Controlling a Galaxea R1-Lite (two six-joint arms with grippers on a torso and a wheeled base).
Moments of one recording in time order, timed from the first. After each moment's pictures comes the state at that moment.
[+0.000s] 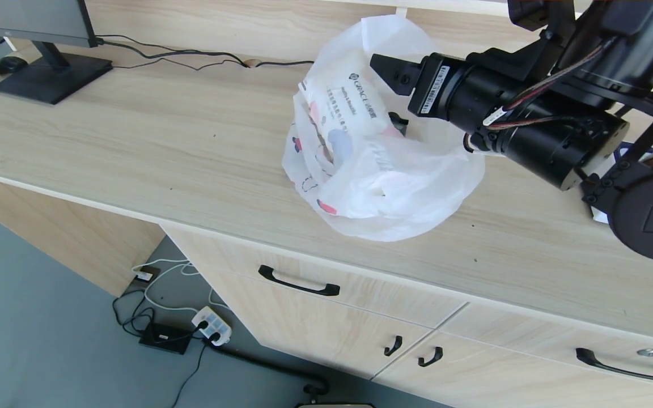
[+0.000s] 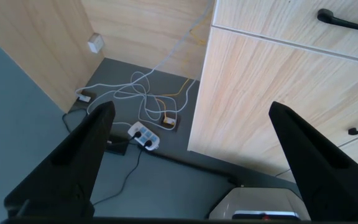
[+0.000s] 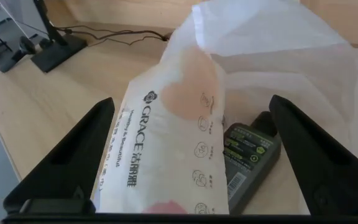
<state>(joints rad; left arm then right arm) 0.00 0.00 0.00 0.00 0.00 0.05 0.64 1.74 -1.32 -0.70 -0.16 0.08</state>
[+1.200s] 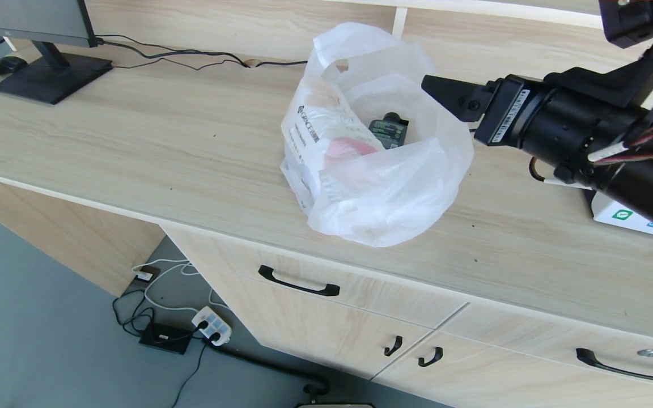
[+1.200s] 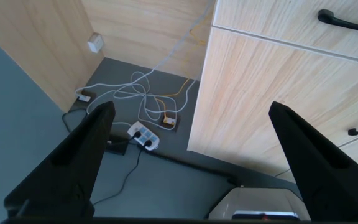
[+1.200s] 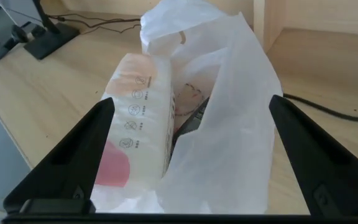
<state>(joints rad) 0.00 0.00 0.00 0.00 0.00 0.05 0.63 1.51 -1.02 -0.70 -0.16 0.05</state>
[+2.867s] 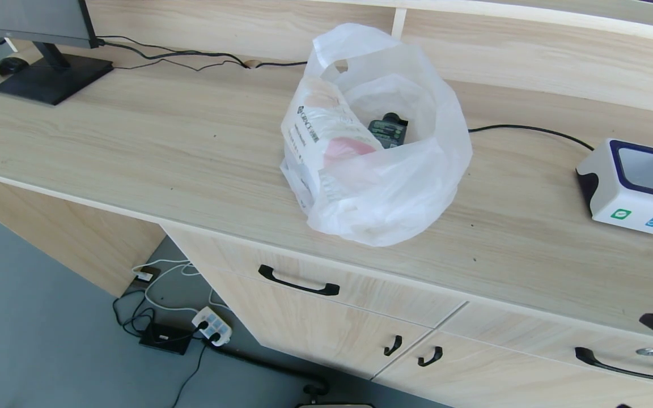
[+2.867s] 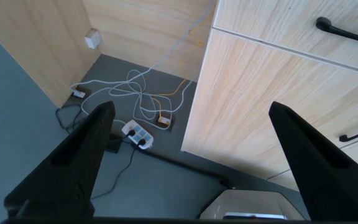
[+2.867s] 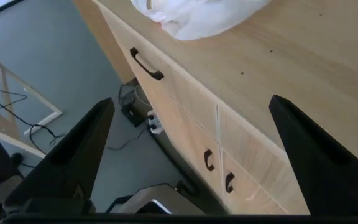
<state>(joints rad) 0.00 0.00 0.00 0.00 0.00 -0.01 0.82 0.68 -0.14 -0.55 -0.12 -0.06</state>
